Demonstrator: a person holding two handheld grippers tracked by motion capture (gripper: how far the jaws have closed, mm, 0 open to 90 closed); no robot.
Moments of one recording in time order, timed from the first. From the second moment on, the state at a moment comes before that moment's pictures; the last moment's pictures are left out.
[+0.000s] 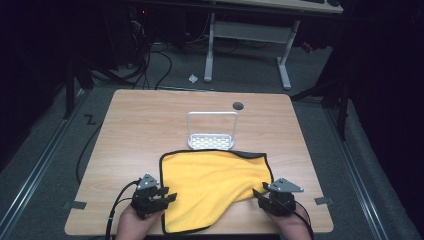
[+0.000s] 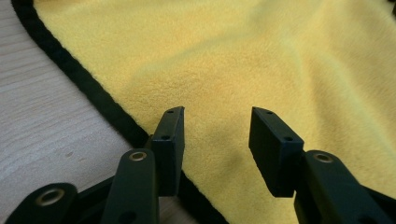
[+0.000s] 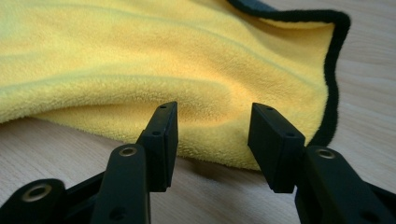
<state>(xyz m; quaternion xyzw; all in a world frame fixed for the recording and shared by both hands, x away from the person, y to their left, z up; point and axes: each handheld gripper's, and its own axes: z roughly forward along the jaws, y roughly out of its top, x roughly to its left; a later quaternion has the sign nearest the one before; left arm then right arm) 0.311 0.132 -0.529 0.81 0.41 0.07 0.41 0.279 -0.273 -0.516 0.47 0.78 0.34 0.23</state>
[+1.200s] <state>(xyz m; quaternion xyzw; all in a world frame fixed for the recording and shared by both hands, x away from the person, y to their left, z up) 0.329 0.142 -0.529 0.81 0.42 0.15 0.38 0.384 -0.208 -0.504 0.45 0.80 0.31 0.24</state>
